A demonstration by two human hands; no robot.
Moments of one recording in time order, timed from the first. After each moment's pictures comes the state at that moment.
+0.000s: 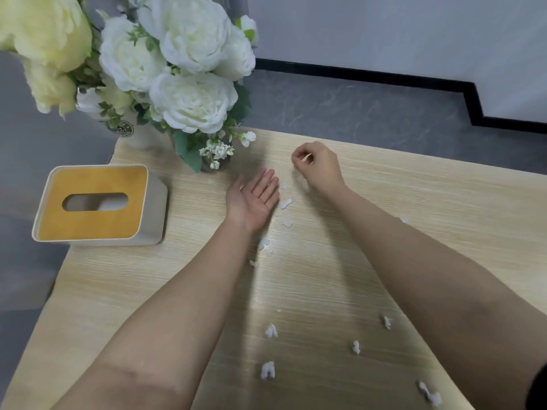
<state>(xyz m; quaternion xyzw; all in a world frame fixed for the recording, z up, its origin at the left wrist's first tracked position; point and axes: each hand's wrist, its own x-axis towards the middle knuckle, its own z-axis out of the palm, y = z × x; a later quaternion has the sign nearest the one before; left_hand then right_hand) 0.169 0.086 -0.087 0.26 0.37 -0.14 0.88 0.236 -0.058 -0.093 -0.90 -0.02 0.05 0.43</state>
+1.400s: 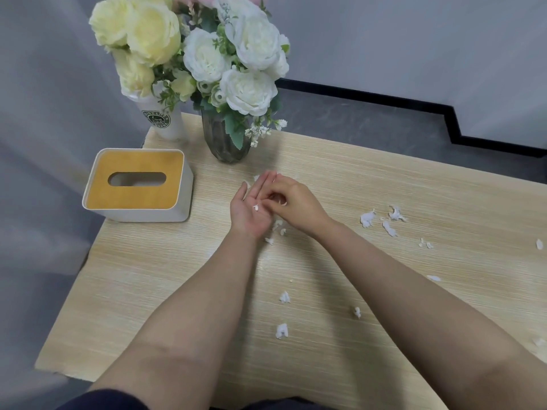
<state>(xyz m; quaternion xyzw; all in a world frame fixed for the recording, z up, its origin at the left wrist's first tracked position) 0.098 0.109 -0.059 0.12 0.30 -0.11 0.94 0.115 -0.002 -0.041 -0.89 -0.21 0.12 0.39</state>
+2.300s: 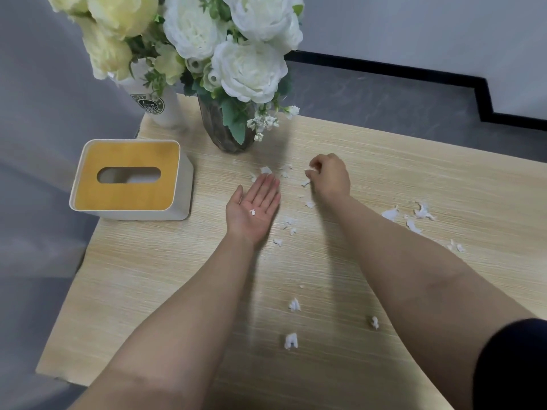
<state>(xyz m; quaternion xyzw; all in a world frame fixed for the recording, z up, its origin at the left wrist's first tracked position) 0.103 0.125 -0.095 0.16 0.36 -0.10 0.91 0.196 -0.032 -0.127 -0.95 0.04 0.10 0.28</state>
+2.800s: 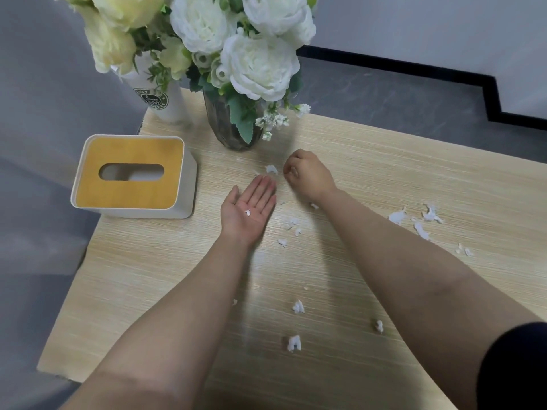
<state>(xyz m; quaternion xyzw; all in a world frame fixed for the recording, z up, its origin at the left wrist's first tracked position) 0.102 0.141 -0.102 0.18 0.38 -0.10 0.90 0.198 0.004 -0.127 -0.95 -0.18 0.12 0.23</state>
